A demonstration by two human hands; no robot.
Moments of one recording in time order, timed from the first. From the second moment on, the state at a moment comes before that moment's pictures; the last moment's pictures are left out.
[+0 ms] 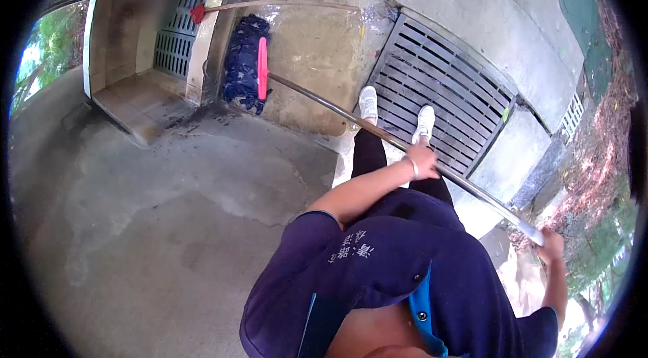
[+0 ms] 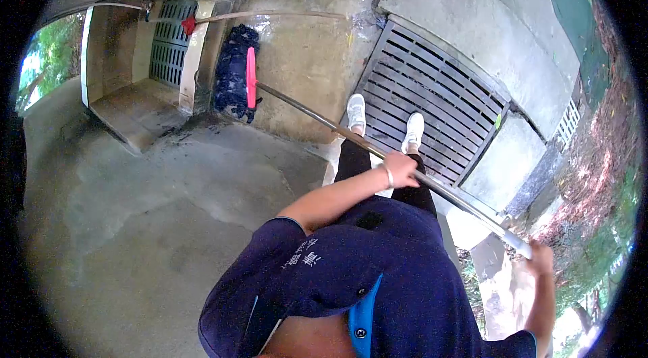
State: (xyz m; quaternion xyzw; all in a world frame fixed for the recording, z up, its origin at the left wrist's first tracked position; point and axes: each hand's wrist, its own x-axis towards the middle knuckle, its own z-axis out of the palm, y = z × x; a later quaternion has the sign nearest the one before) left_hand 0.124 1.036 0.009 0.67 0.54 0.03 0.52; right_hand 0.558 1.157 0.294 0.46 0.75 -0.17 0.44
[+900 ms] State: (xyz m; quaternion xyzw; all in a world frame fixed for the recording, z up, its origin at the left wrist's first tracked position) left_hand 0.189 1.043 0.023 0.76 0.30 0.02 0.58; right_hand 0.633 1.110 0.345 0.54 0.60 -0.22 0.55
